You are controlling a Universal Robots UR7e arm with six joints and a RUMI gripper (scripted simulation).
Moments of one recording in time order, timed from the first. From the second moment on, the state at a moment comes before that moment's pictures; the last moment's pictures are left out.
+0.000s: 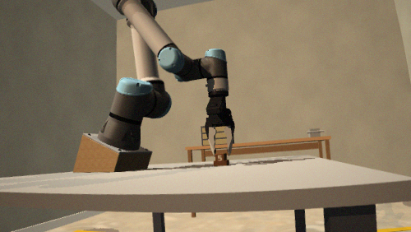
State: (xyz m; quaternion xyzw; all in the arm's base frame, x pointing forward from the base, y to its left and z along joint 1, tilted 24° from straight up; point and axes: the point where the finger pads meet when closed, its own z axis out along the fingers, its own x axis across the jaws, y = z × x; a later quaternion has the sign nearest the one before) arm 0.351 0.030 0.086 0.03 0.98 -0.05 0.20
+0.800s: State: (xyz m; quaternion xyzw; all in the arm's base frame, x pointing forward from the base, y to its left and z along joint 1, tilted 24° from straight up) arm 0.323 0.039 0.154 0.03 0.98 -0.05 0.20
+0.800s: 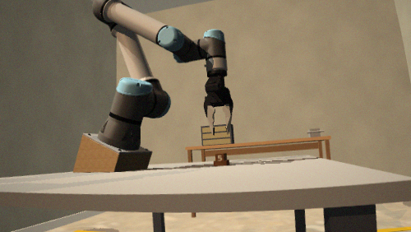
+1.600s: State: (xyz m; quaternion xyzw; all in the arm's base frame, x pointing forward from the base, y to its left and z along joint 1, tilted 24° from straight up) arm 0.320 0.039 0.160 0.03 0.98 -0.05 0.20
